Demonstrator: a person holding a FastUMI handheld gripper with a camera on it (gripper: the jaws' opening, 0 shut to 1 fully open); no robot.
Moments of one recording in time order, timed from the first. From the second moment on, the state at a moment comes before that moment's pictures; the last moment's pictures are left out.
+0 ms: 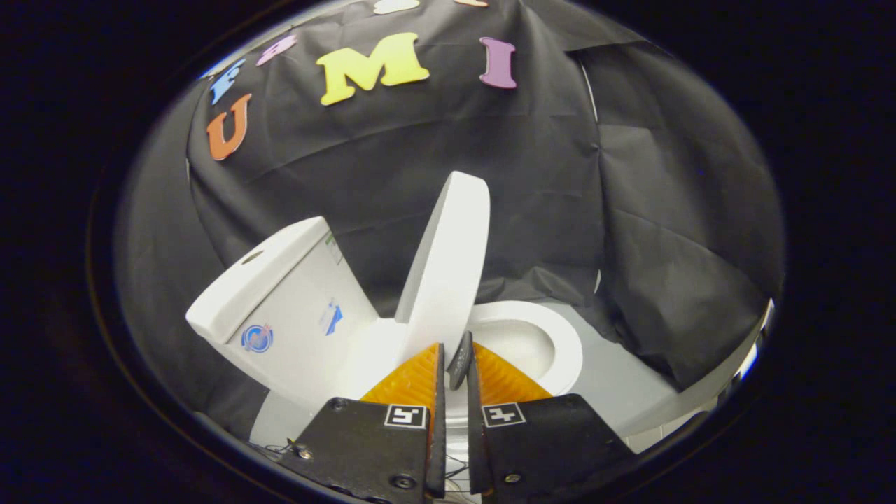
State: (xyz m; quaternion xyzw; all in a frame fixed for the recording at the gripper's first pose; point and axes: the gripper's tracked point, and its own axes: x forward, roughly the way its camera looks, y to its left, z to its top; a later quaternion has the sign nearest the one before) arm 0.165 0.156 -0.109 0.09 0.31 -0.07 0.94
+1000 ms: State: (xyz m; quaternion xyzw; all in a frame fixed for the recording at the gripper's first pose) arm 0.175 0.236 -0.082 0.01 0.29 -0.03 0.96
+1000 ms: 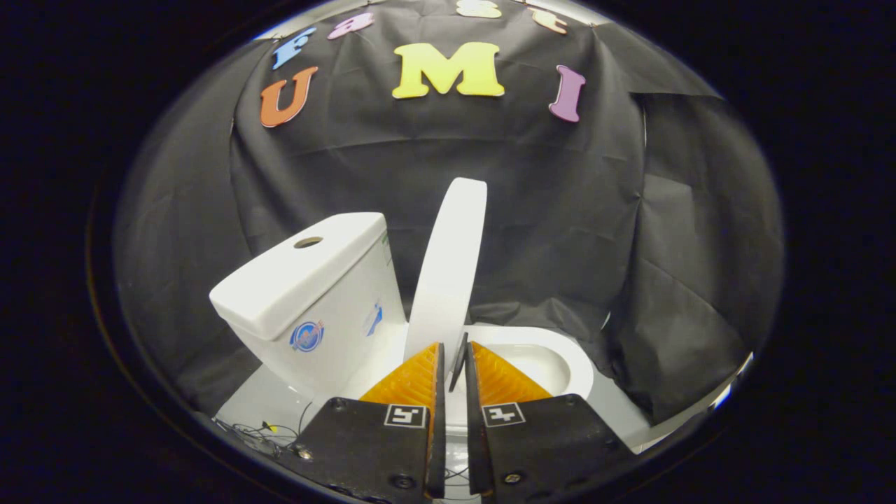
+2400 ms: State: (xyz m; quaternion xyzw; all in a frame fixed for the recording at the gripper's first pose) arm 0.184 0.326 -0.082 -0.02 0.28 0.10 0.95
